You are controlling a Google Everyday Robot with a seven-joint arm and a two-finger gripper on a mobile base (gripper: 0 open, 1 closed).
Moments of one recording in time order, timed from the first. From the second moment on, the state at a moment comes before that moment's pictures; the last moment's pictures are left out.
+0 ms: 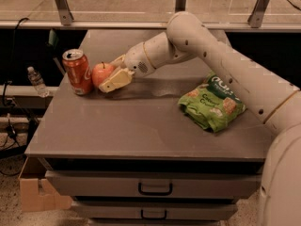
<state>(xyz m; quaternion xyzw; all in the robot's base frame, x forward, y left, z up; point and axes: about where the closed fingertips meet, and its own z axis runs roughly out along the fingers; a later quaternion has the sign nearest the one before) 0.630 0.116 0.846 -0.60 0.62 0.36 0.35</state>
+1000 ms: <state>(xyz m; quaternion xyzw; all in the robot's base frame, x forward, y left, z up) 0.618 0.132 0.835 -0.61 0.61 0.38 0.34</state>
